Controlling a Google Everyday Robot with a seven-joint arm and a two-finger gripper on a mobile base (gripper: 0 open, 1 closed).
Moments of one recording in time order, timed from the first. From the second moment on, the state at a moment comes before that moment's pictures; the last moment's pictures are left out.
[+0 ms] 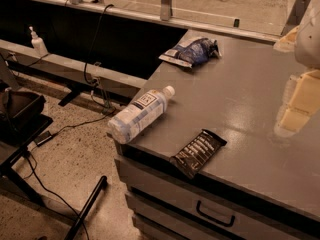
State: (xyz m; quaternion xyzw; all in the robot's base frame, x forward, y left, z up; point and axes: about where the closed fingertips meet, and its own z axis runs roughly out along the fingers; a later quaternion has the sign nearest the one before) arm 0.438 -0.216 0.980 -0.60 0.78 -0.04 0.16
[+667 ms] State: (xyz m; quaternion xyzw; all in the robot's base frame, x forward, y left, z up) arm 0.433 -0.207 0.963 -0.60 0.78 -0.02 0.17
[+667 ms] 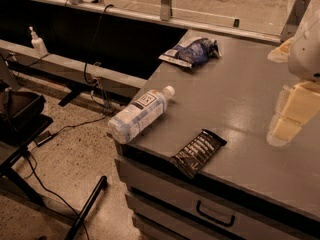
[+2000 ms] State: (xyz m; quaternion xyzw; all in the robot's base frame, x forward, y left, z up) arm 0.403 -0.130 0.855 -0.54 0.82 0.13 0.16
